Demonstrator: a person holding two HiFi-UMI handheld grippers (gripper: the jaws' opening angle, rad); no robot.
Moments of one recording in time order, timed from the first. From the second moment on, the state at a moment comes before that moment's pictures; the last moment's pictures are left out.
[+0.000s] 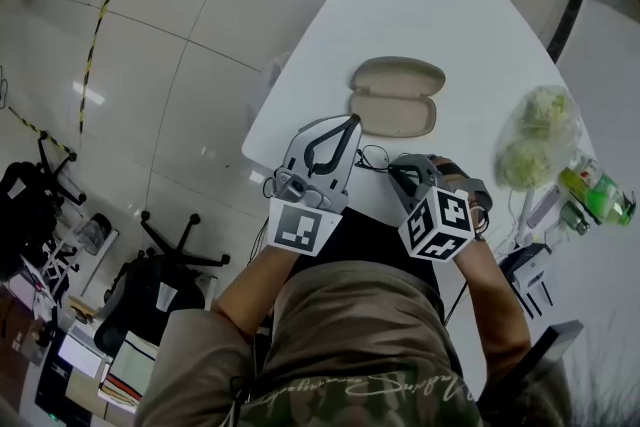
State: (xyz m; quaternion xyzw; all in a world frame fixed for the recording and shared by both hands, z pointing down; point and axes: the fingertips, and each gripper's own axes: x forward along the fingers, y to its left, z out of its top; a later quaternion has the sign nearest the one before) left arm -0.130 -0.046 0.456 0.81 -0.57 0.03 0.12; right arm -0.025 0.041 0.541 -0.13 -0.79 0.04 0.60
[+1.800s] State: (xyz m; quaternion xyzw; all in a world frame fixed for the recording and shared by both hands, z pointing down) left arm -0.154 -0.053 0.458 0.81 -0.57 0.02 0.14; right arm -0.060 -0.010 0.527 -0.15 -0.78 -0.03 0.60
